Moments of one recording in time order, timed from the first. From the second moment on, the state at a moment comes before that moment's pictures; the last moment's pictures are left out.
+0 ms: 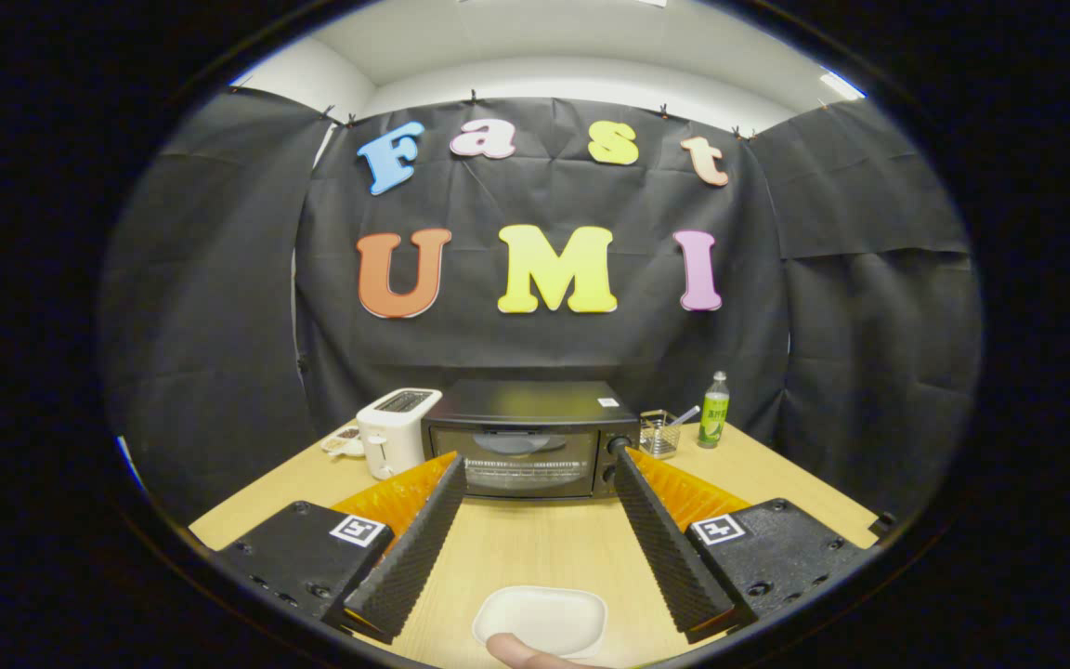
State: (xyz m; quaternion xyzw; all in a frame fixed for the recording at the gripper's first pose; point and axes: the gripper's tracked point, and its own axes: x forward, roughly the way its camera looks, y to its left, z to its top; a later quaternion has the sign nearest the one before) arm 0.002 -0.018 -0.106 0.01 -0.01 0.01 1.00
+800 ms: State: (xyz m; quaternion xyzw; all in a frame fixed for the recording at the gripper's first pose) arm -0.106 0.004 -0.061 -0.04 -0.11 0.06 0.99
